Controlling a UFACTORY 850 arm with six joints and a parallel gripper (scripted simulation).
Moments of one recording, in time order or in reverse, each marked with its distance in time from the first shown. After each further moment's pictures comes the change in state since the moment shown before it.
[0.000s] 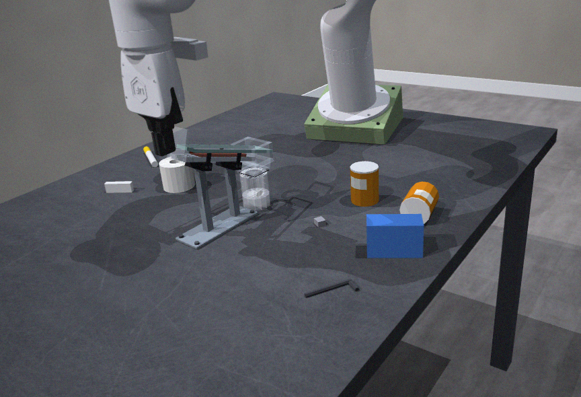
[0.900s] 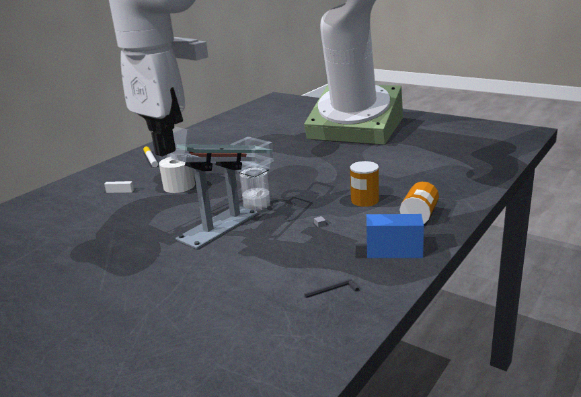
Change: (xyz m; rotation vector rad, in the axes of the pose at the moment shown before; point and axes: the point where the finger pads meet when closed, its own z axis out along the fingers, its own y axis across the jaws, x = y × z) arm 0.000 0.000 0.000 0.000 0.000 0.000
